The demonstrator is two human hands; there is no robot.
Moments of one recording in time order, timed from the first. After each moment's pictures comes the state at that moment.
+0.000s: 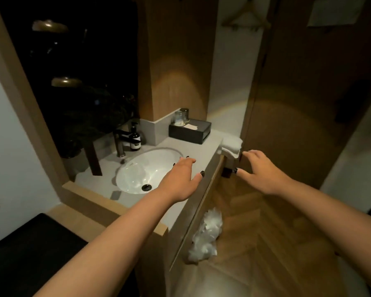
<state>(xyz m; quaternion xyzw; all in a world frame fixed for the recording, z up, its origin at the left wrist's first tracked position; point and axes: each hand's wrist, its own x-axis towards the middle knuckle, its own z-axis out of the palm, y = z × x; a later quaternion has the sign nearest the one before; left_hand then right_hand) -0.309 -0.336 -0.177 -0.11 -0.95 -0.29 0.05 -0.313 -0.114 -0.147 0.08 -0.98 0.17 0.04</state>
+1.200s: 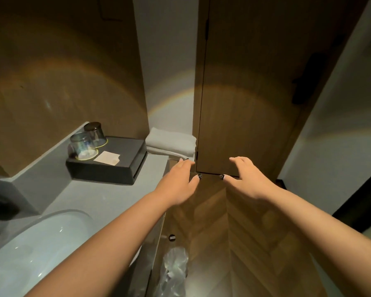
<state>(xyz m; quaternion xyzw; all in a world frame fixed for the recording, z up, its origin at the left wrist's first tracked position) -0.772 -0.115 -0.229 -0.26 -0.93 -0.26 -0.03 -0.715 0.074 -0.208 -0.08 -0.97 0.21 0.00</state>
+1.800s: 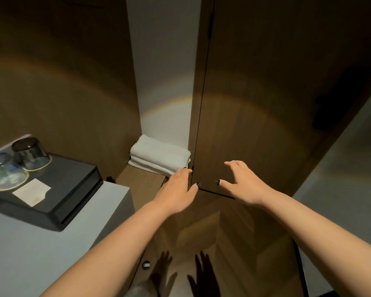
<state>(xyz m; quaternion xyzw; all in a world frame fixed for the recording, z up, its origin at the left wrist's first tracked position) -0.953 0.086 -0.249 -0.18 -0.94 -0.30 -0.06 -0.928 0.277 -0.209 0.00 -0.98 0.20 -0.05</state>
